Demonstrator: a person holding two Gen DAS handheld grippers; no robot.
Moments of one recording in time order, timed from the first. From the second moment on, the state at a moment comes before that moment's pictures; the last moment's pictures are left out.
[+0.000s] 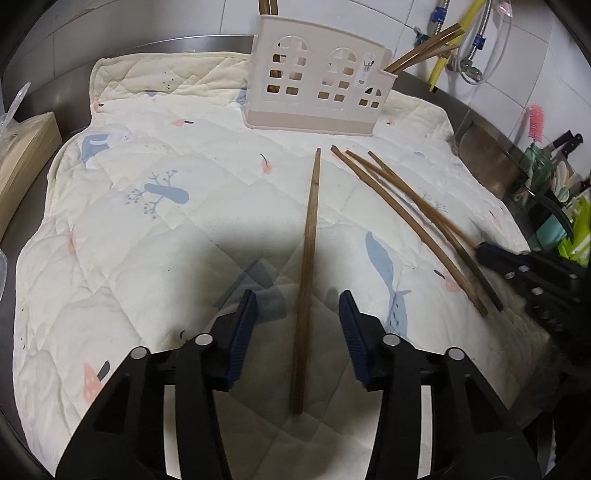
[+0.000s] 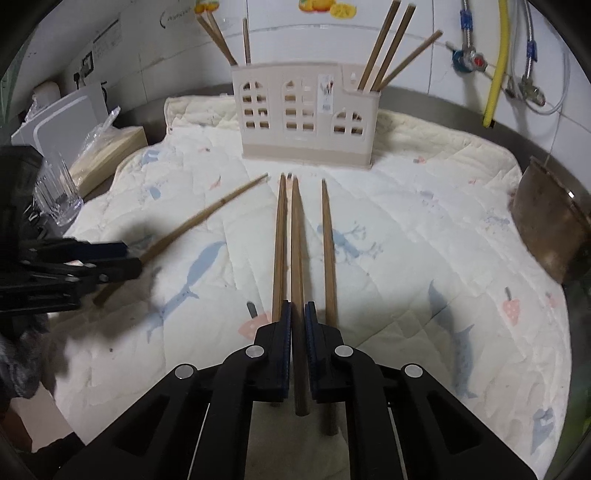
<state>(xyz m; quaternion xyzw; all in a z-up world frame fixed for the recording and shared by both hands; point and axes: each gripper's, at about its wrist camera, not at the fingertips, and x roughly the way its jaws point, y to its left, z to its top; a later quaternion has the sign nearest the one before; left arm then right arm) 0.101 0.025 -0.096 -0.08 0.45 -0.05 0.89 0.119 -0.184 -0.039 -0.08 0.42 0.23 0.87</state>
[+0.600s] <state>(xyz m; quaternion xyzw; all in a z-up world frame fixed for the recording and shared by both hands) 0.101 0.012 -0.098 -0.07 0.45 -0.05 0.89 0.132 -0.180 0.035 -0.07 0.34 0.24 0.90</state>
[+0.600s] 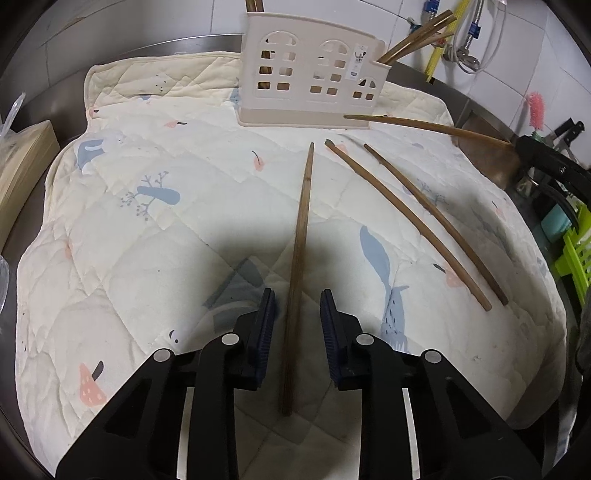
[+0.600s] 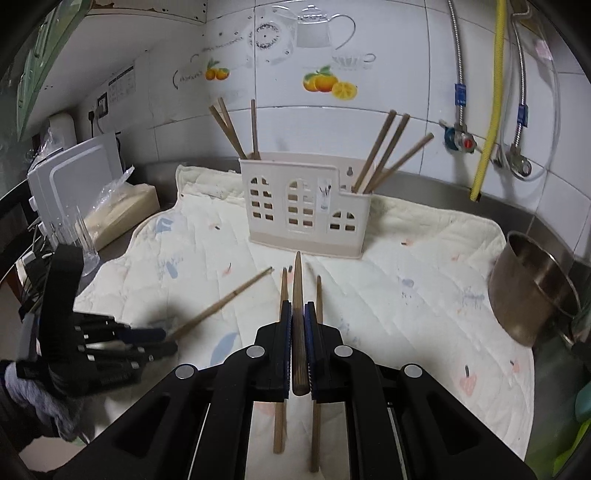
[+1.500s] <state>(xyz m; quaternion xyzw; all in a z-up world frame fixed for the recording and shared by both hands) 0.107 0.027 0.000 -0.08 0.35 -0.09 0.93 0.145 -0.175 0.060 -0.06 0.33 0.26 0.91</state>
